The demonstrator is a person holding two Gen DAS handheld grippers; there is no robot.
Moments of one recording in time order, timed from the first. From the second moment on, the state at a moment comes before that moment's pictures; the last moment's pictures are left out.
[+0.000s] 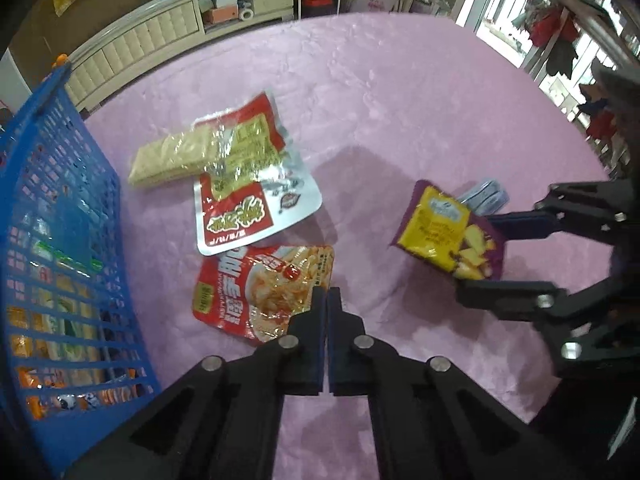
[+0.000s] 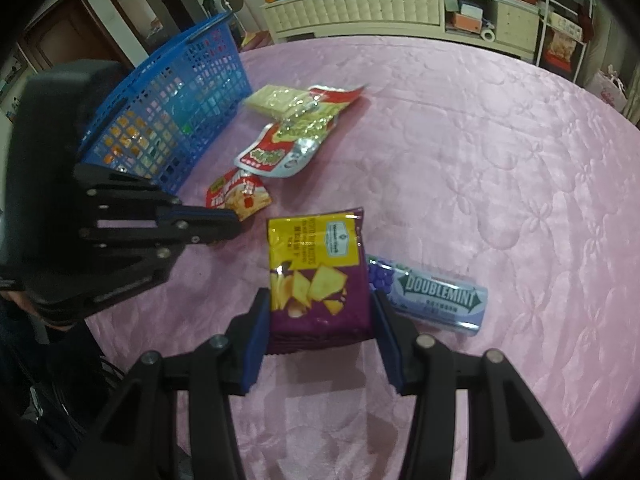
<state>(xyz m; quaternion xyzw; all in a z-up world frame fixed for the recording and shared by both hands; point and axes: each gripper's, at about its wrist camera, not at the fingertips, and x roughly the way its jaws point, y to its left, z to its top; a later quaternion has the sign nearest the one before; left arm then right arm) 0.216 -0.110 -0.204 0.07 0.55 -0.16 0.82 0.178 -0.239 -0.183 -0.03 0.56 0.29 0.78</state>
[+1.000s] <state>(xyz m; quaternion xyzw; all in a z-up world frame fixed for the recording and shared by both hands) 0.146 -0.012 -0.003 0.02 0.38 -0.12 0.92 0.172 -0.156 -0.022 -0.06 0.44 0.33 0.83</state>
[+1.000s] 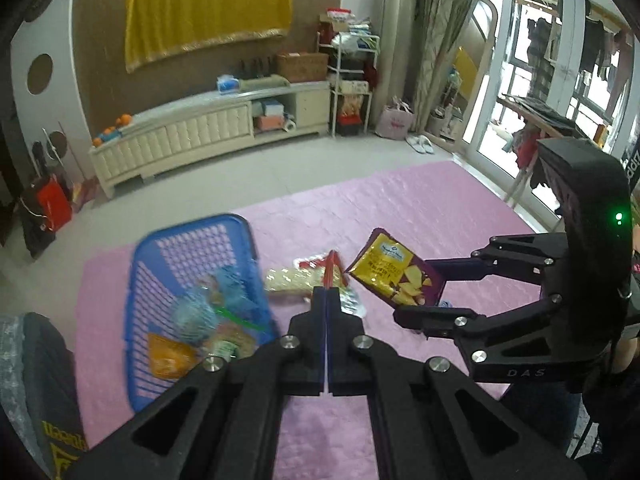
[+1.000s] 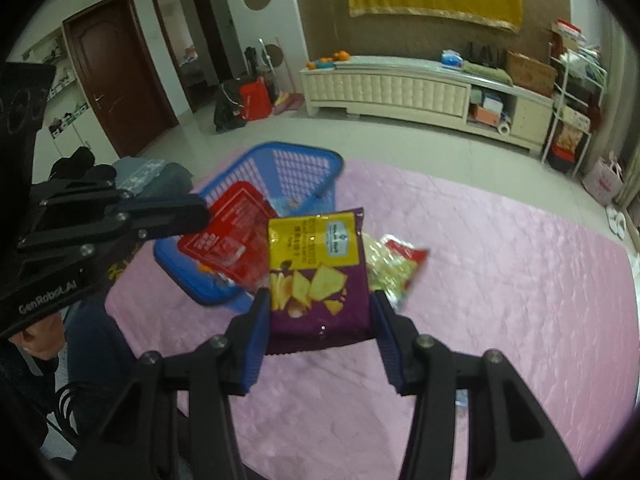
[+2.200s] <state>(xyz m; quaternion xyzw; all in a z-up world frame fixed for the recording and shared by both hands) 0.151 0.090 -0.058 -0.02 0.42 -0.07 0.90 0.190 -0.064 -0.035 -0.10 0.46 0.36 0.81</state>
